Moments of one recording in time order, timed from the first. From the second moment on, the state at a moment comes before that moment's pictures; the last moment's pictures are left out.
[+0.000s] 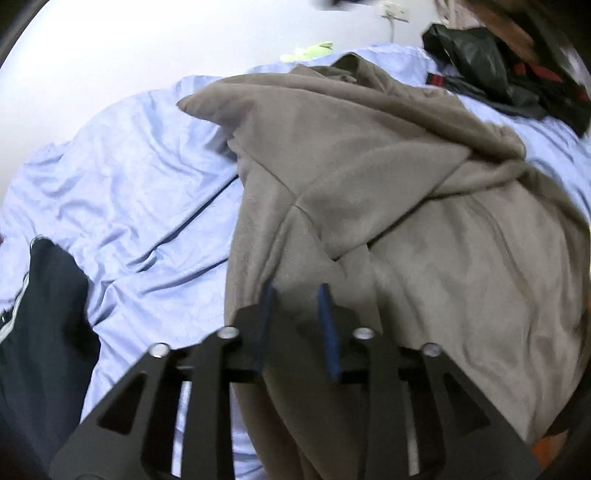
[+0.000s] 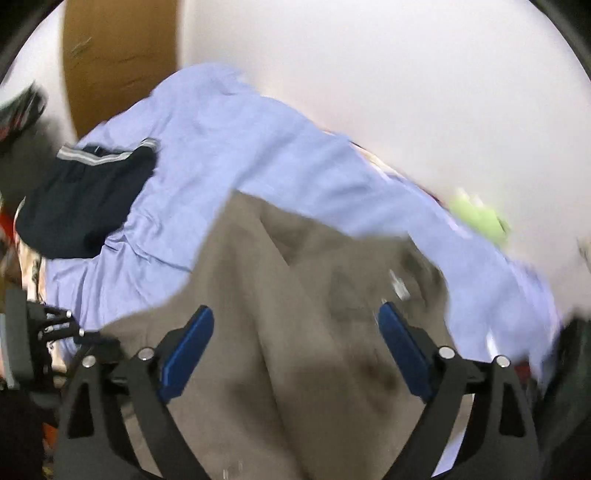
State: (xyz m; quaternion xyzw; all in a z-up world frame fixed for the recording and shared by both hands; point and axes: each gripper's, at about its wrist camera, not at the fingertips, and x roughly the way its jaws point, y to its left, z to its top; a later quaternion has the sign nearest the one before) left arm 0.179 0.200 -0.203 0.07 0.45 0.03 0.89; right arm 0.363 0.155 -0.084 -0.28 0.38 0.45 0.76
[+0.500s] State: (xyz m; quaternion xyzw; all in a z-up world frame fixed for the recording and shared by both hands) left arm 0.188 0.207 -0.190 0.04 0.43 0.05 0.90; right arm 0.399 0.303 -0.205 -0.33 0.58 0.42 0.62
